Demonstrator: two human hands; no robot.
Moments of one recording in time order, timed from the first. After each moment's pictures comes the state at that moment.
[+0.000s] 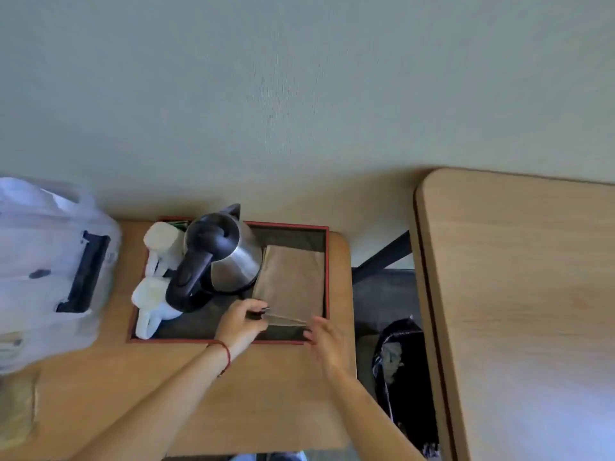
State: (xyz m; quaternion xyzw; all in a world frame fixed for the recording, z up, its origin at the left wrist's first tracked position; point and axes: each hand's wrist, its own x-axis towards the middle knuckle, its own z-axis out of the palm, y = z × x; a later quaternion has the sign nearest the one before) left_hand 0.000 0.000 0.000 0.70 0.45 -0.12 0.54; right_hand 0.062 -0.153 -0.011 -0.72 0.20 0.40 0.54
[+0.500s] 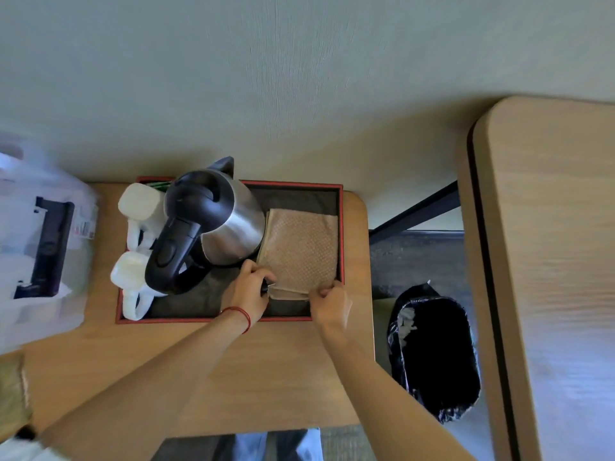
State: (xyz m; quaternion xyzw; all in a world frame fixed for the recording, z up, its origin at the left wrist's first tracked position) left_hand 0.014 0.011 -0.066 0.85 0.33 -0.19 0.36; right_hand 0.080 -0.121 -0.072 -0.87 0.13 0.32 0.36
